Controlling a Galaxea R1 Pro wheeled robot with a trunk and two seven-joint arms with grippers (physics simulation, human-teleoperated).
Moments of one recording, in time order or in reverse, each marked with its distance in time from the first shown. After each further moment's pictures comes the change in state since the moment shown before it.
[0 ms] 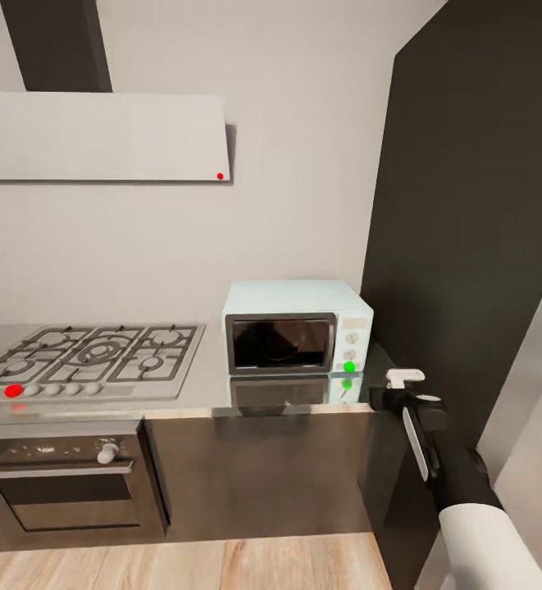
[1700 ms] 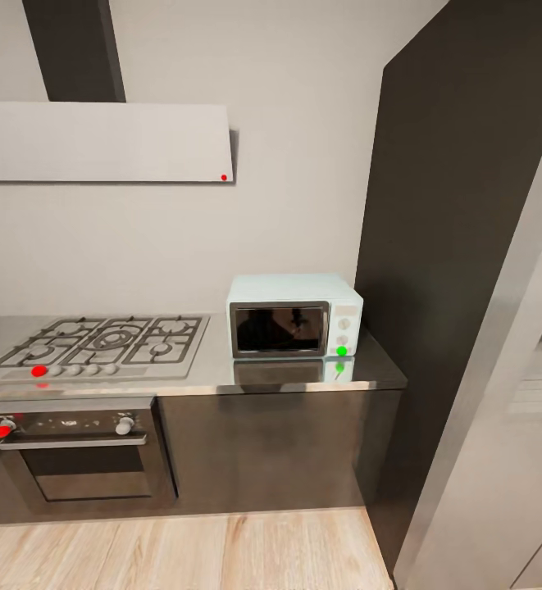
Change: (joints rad) left arm 0.014 0.029 -0.057 -0.005 -0.025 0.000 0.058; right arm 0.375 -0.002 -0.314 1.151 0.273 -0.784 -0.234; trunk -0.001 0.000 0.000
